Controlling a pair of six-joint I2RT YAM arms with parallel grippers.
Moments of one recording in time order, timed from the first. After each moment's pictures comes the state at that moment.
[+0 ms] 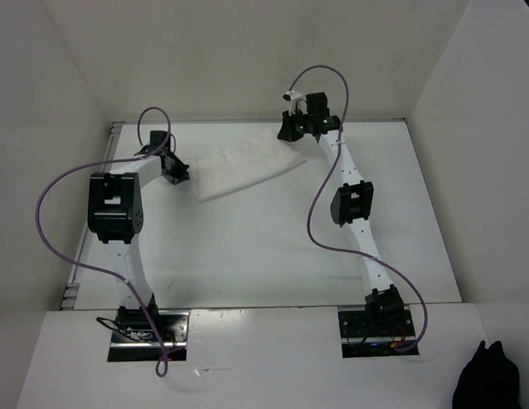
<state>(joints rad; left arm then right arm) 0.03 2.11 1.47 -0.29 0.06 -0.82 0.23 2.98 3.10 -0.75 -0.57 -0.13</state>
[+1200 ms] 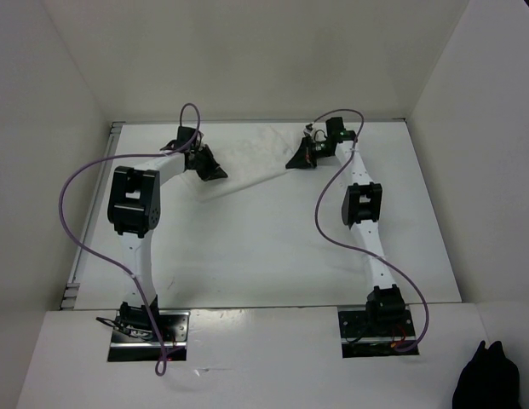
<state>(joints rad) -0.12 2.21 1.60 -0.29 0.43 -0.73 0.09 3.11 3.04 -1.05 -1.13 0.31</state>
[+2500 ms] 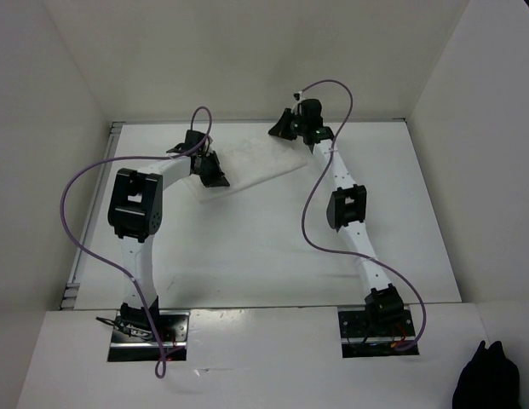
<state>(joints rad) -0.18 2.15 1.54 -0.37 0.33 -0.61 0.24 3.09 3.10 -0.44 -0.52 0.56</state>
